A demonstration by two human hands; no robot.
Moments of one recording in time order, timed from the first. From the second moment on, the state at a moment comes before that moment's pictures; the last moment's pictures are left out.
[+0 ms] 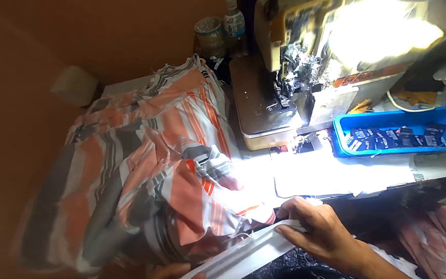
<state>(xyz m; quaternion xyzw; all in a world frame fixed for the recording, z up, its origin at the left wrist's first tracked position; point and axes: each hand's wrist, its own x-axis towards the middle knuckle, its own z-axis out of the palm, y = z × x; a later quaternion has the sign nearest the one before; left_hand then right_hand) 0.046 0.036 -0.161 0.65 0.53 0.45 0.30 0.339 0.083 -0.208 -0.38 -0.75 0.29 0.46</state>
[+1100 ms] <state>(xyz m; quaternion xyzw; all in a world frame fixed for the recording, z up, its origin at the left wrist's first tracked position) 0.024 0.135 -0.067 0.80 0.46 0.38 0.08 0.294 0.118 -0.181 -0.36 -0.69 0.30 0.55</state>
